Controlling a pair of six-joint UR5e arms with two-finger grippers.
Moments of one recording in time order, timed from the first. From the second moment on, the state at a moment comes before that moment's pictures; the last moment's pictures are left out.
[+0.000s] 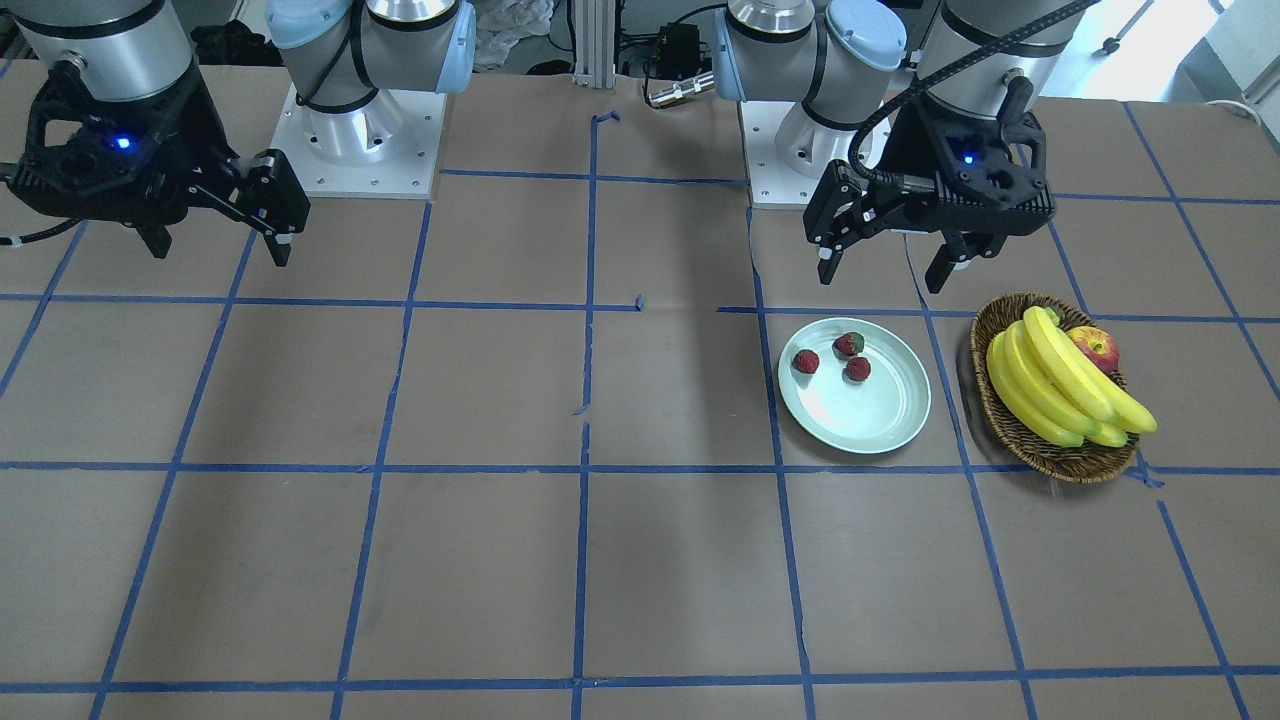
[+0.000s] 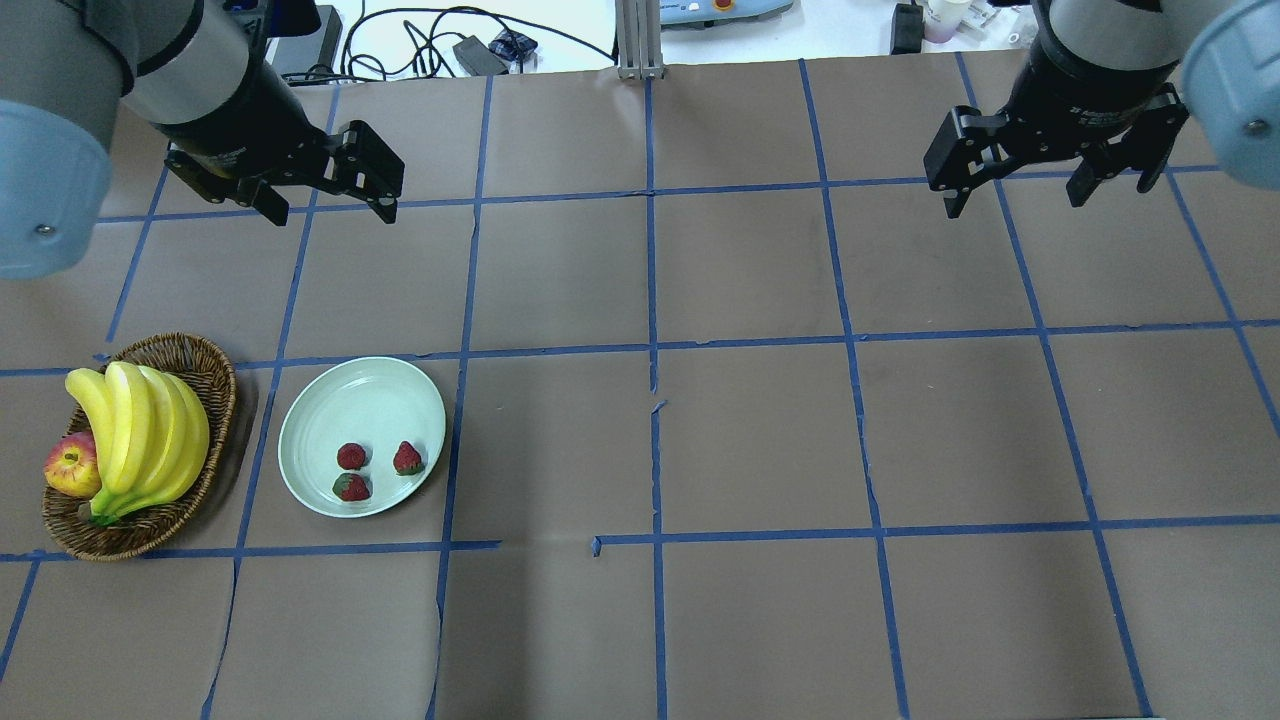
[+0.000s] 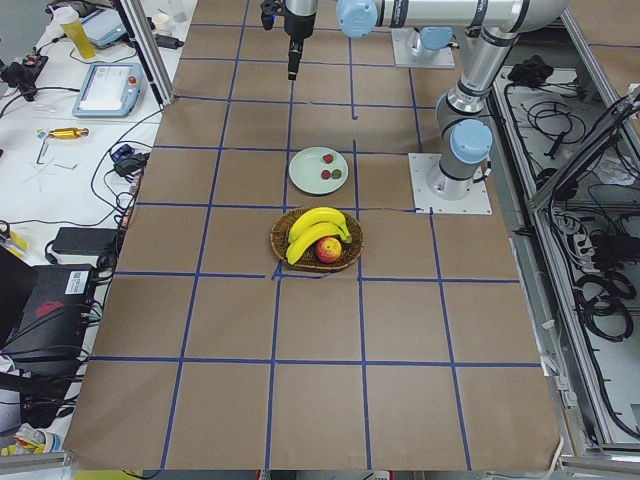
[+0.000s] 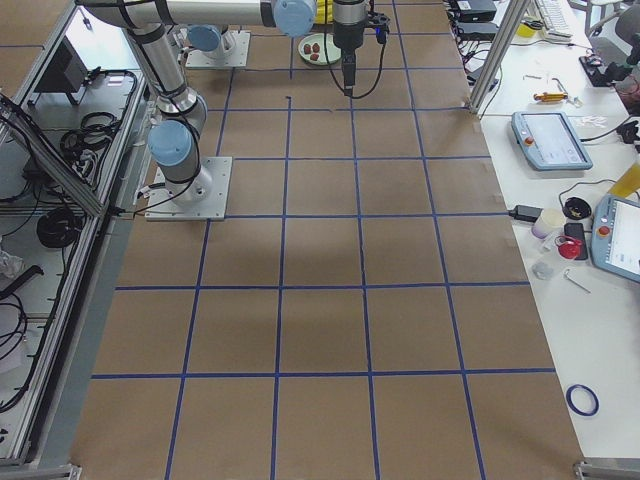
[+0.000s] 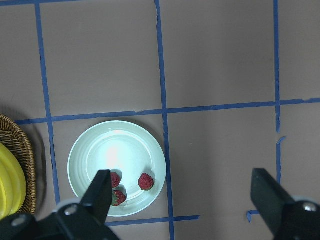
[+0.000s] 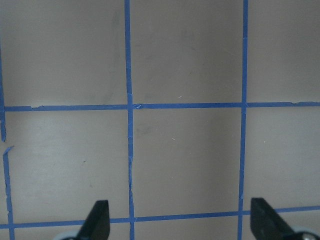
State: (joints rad) left arm -1.55 -1.54 -1.63 -1.41 1.53 0.06; right arm 1.52 -1.60 1.58 -1.61 -1.66 -0.06
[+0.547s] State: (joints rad) left arm -1.55 -1.53 -1.65 -1.40 1.53 0.06; right arm 1.52 -1.60 1.58 -1.61 -1.59 -0.02
